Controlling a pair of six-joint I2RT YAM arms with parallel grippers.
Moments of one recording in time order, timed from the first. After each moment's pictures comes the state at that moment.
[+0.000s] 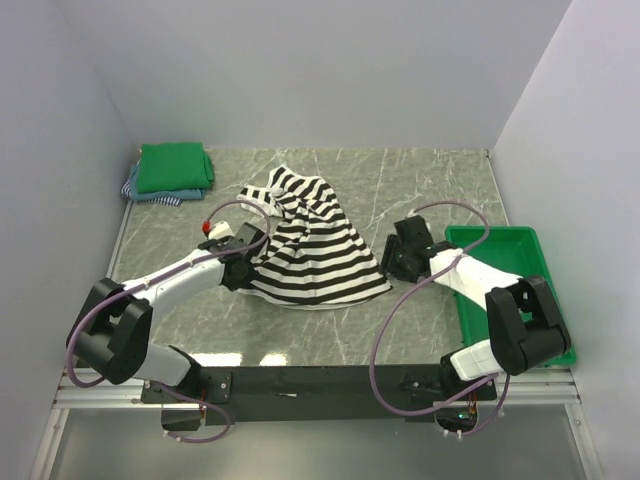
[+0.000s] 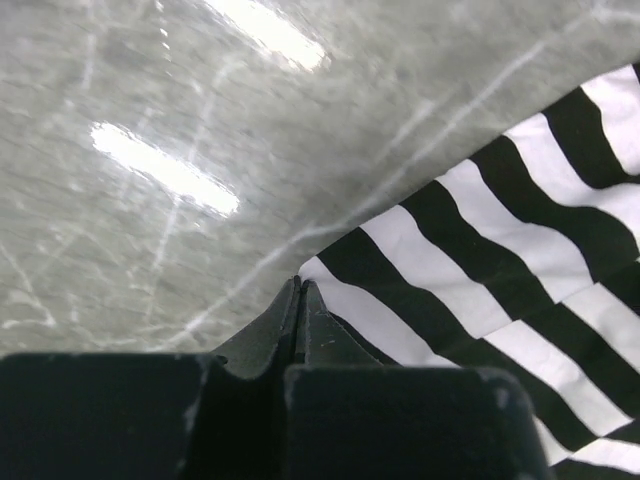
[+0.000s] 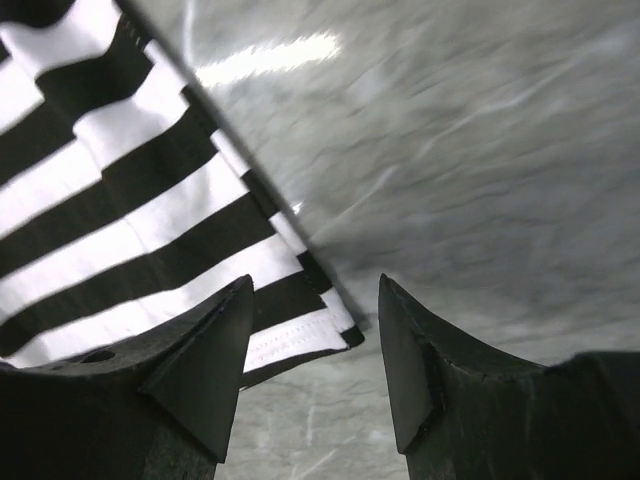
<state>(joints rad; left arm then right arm) -0.57 1.41 0.82 -0.63 -0.46 -1.07 0.34 1.42 0.72 -0.33 0.05 0.60</state>
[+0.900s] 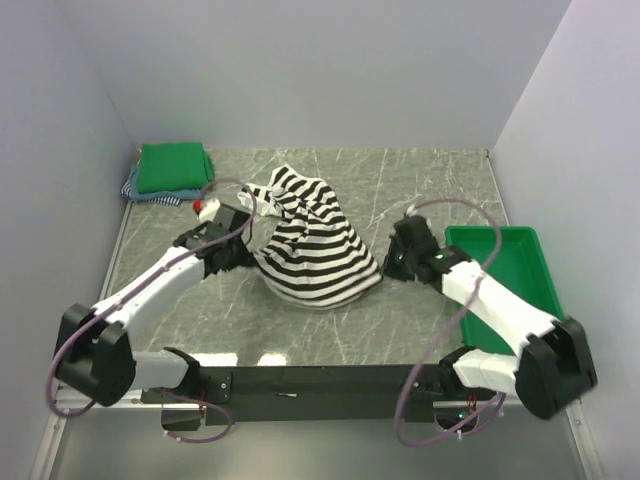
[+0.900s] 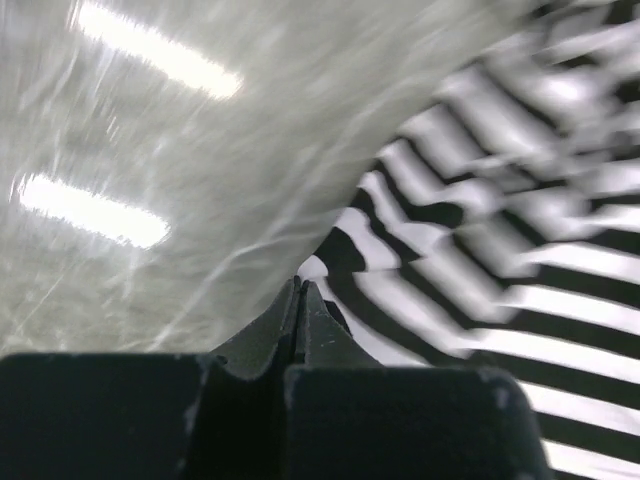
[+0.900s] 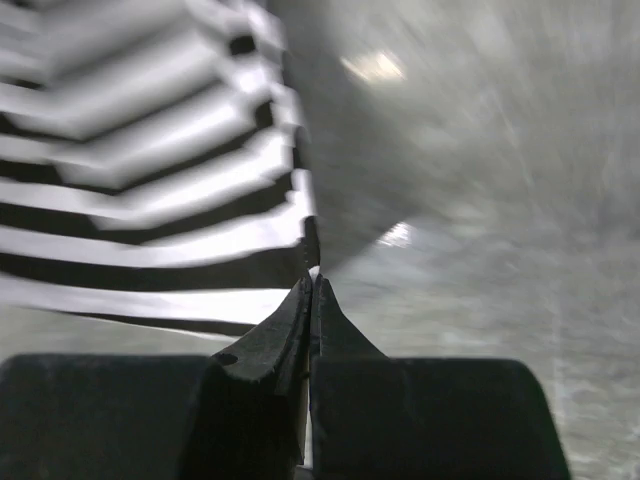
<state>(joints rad) -0.46 1.29 0.88 -0.61 -0.34 -0.91 0.47 1.21 0.75 -0.49 0.05 0.69</state>
